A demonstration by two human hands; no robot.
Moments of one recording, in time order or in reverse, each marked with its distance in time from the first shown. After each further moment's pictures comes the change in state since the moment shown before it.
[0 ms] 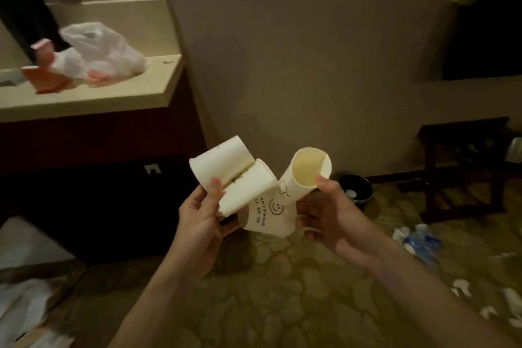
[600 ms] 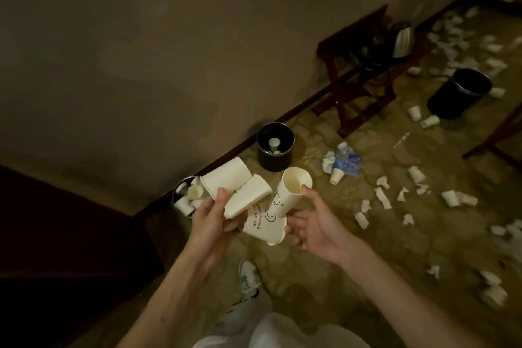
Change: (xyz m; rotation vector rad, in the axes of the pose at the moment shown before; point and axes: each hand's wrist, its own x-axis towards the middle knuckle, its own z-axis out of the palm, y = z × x) left_hand 0.282 -0.182 0.186 0.304 -0.298 -0.610; right_hand 0.132 0.005 -0.252 0.482 0.602 0.292
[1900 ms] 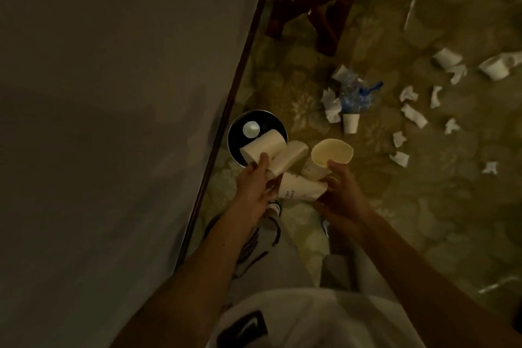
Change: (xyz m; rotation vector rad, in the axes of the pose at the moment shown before) left_hand 0.629 0.037 0.197 0.500 -0.070 -0.669; right_hand 0.446 -0.259 -0.101 0.922 0.490 0.057
